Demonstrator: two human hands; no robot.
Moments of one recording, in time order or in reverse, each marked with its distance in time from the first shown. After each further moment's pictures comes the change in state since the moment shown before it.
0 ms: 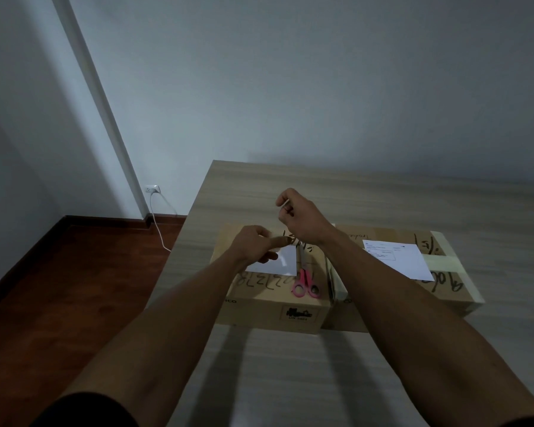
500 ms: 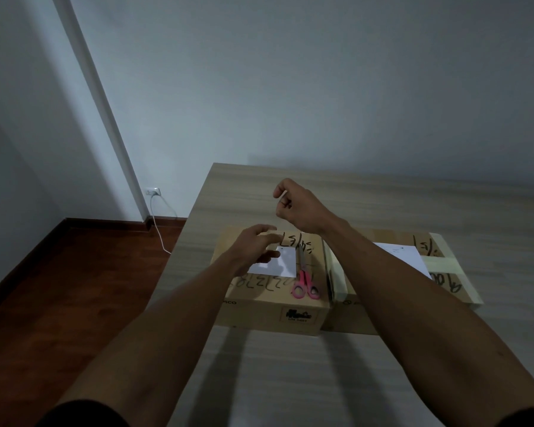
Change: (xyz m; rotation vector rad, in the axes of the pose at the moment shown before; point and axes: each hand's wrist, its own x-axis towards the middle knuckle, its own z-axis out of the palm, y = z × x) left_hand -0.010 0.008 0.001 -0.213 -0.068 -0.022; right_hand 0.012 -0.019 -0.019 -0.016 -0.055 -0.043
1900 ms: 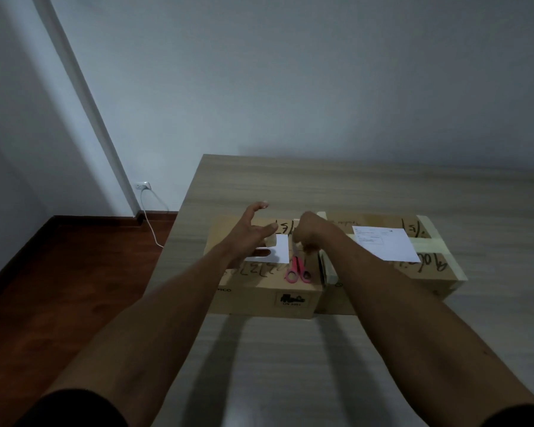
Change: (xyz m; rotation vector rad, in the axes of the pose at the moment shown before) left_hand -0.009 -0.004 0.006 -0.007 -0.076 0.050; right_hand -0.032 0.039 0.024 -0.196 -0.098 0.708
